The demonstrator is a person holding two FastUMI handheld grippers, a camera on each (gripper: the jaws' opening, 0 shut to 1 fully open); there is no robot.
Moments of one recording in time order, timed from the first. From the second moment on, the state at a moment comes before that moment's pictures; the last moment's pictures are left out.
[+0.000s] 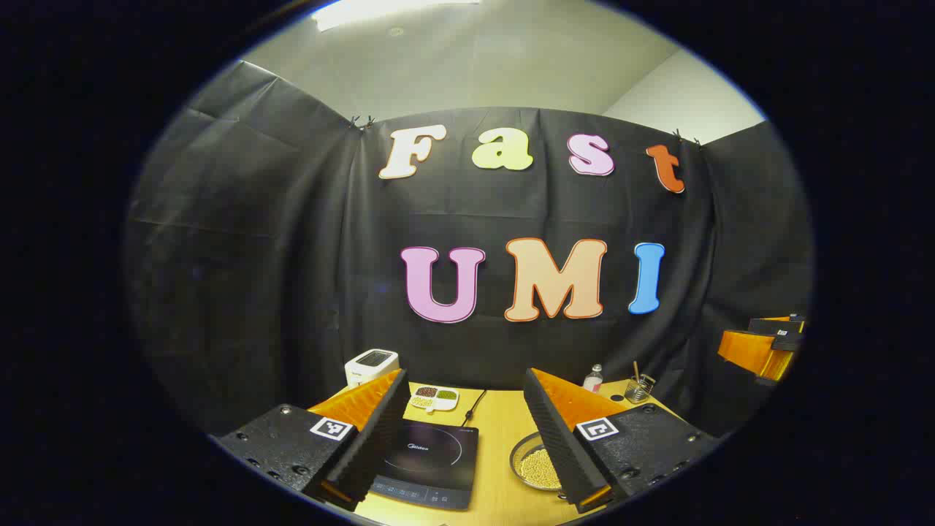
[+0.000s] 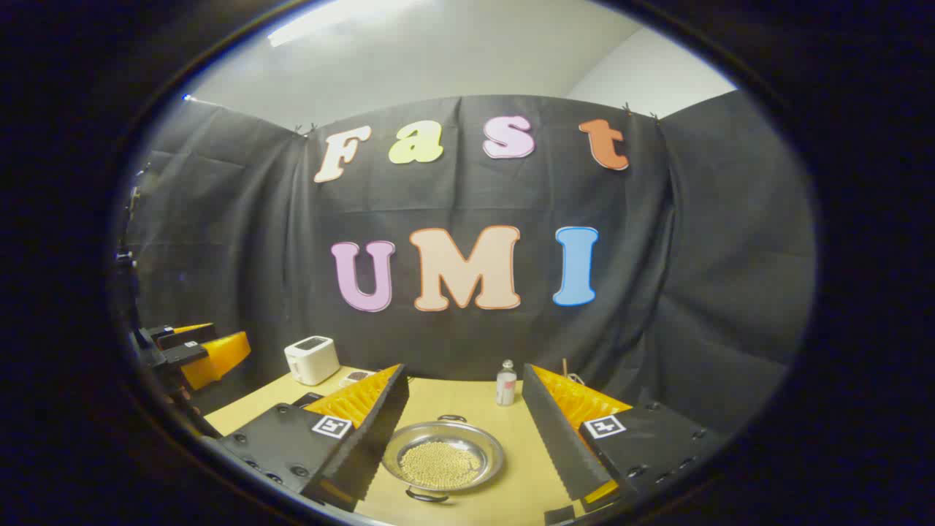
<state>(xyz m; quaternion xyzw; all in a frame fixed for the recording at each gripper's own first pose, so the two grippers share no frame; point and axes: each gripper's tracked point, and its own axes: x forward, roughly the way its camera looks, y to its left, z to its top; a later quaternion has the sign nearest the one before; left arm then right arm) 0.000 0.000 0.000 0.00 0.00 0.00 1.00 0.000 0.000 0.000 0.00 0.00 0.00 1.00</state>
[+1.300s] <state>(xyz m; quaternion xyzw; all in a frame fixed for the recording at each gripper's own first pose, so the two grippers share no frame) 0.000 0.013 -0.032 0.03 0.03 -0.01 1.00 -0.002 -0.021 -0.045 0.00 0.06 -0.04 1.00</state>
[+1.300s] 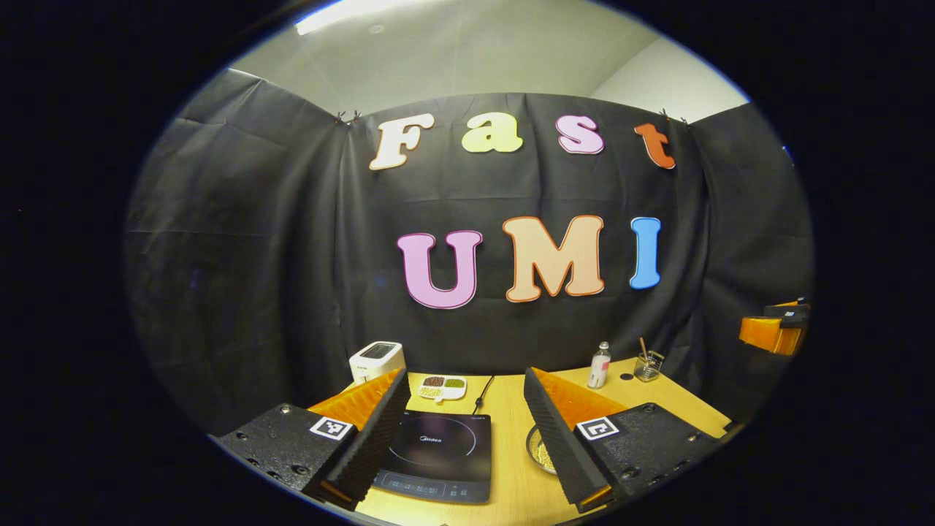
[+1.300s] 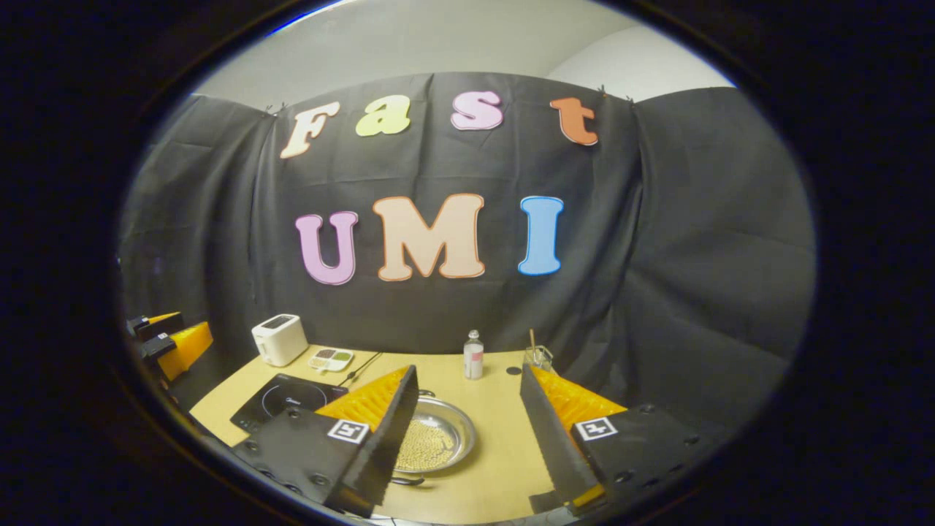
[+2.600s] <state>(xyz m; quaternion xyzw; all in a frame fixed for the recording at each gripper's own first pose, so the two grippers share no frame) 0.027 0.069 -0.077 0.03 0.08 0.03 1.00 -0.009 0.122 -0.308 0.14 0.41 0.10 0.89</state>
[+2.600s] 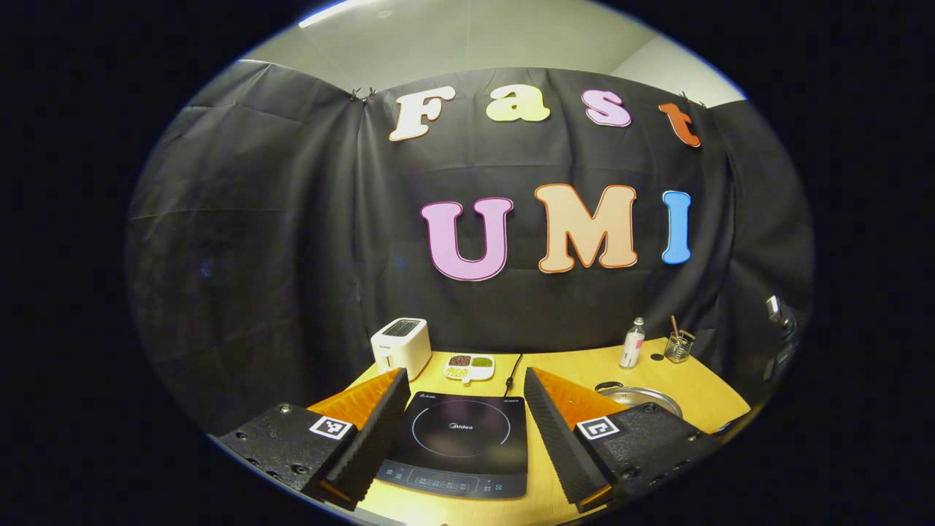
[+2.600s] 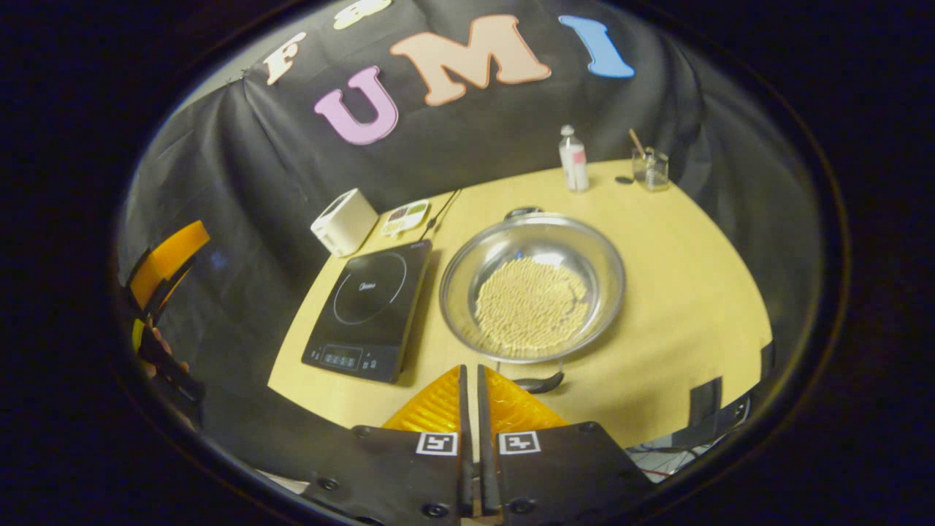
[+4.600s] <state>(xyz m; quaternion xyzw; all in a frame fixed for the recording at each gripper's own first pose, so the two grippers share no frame) 0.067 0.049 -0.114 0.01 0.14 0.03 0.99 0.039 0.039 -0.414 0.17 0.58 -0.02 0.80</state>
